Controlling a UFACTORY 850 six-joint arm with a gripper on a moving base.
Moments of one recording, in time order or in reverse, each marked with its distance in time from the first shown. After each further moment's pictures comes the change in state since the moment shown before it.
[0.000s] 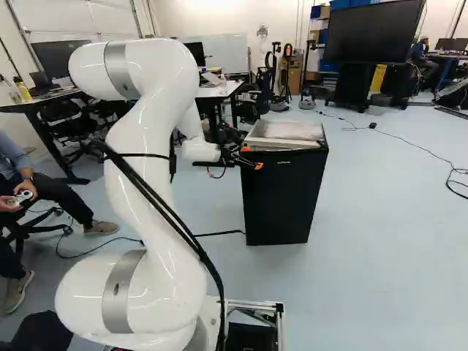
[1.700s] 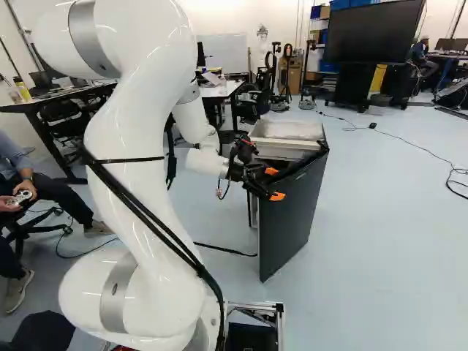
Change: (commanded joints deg) arm -6.8 12.0 19.5 16.5 8.2 0.0
